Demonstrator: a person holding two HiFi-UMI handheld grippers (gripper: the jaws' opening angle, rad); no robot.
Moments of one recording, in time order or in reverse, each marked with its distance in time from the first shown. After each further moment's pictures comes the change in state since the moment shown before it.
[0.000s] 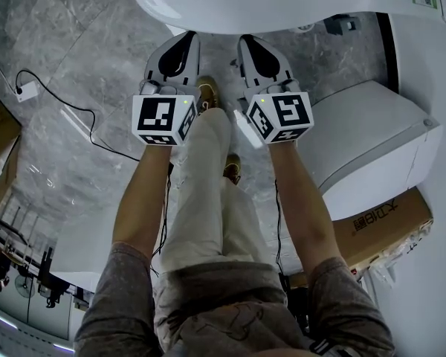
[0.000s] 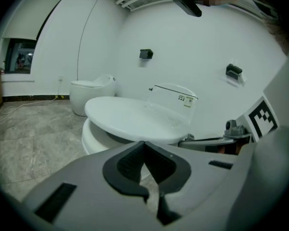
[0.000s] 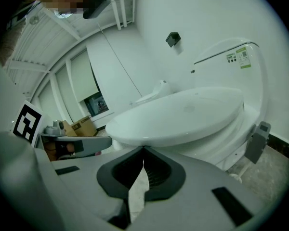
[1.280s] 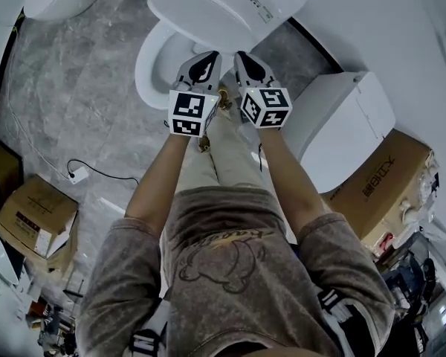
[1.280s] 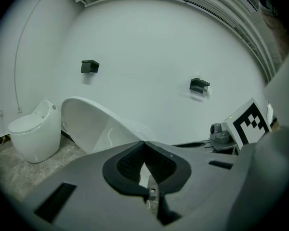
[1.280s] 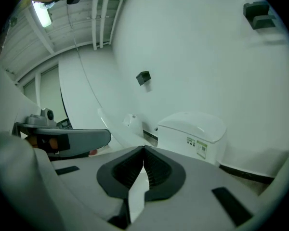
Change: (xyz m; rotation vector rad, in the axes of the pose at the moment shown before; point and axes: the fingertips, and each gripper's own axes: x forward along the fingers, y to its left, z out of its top) left arm 0.047 -0.222 0.308 0.284 0.022 -0.409; right arm -0.142 -0.096 0.293 0.141 -0.190 -0.343
